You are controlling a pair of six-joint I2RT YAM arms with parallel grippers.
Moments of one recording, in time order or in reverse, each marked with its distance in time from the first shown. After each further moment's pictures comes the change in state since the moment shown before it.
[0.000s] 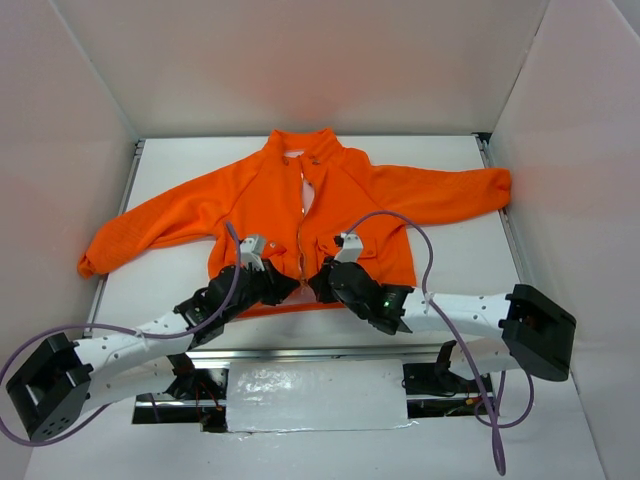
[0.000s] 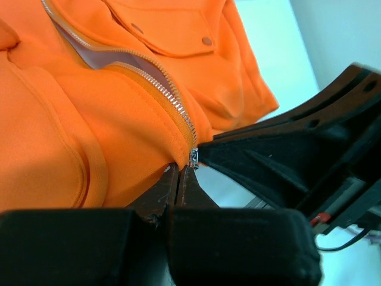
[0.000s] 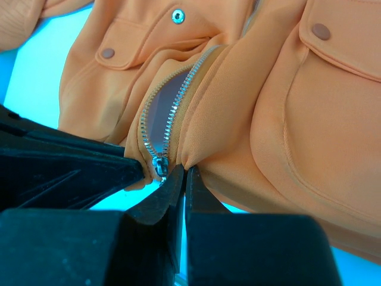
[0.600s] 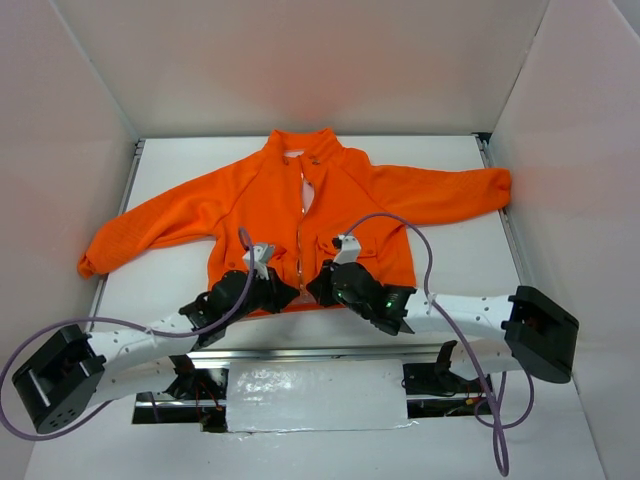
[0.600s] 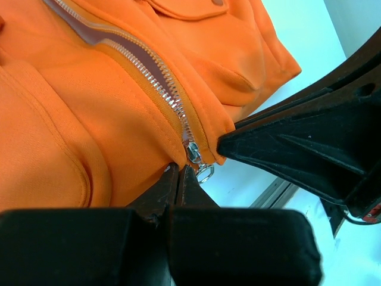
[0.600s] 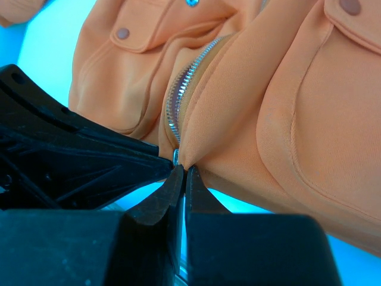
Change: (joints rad) left arm 0.003 0.058 -0.051 0.071 0.078 0.129; right arm -0.014 -0.032 -0.024 0.002 -0.089 -0.021
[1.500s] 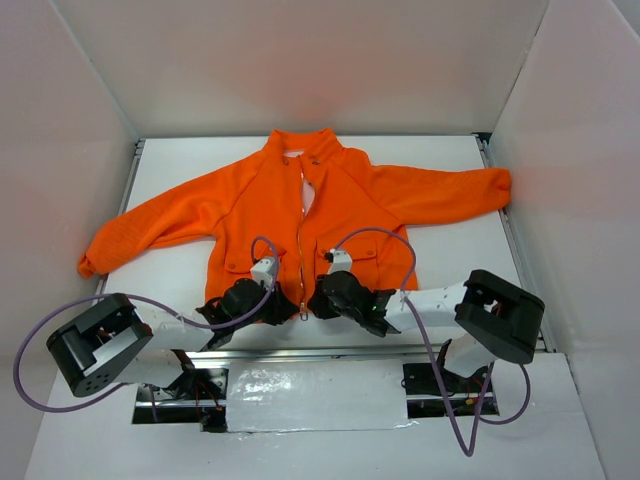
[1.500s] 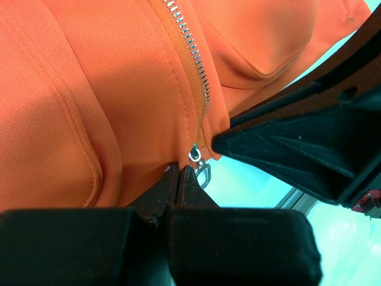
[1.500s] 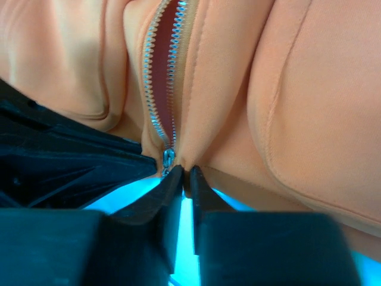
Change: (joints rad) left arm -0.001 0.279 -0.092 0.229 0.046 -0.034; right arm -0.016 0.231 -0.050 0.100 -0.092 0.054
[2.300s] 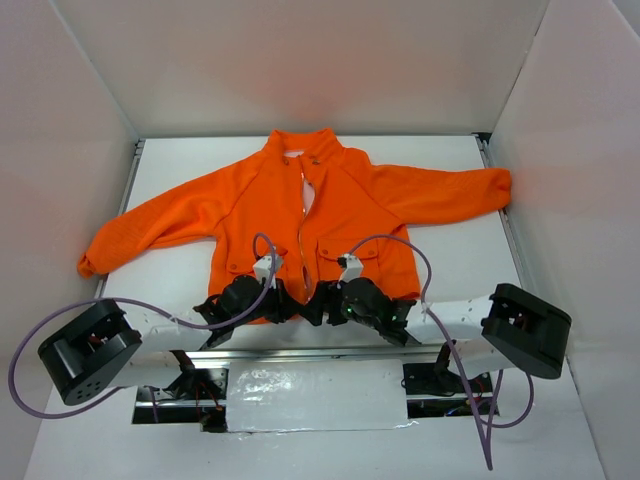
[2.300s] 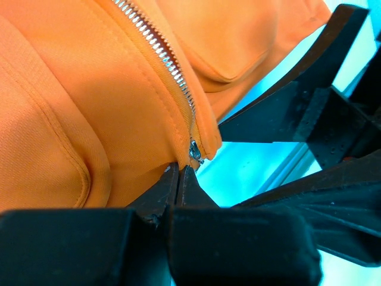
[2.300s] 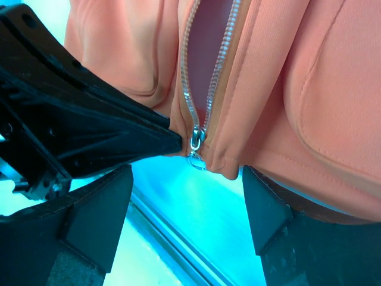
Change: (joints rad) left arm -0.001 -0.053 0.037 -0.056 0.055 -0.003; right arm -0.004 -0.159 -0.161 0.154 -0.118 0.020
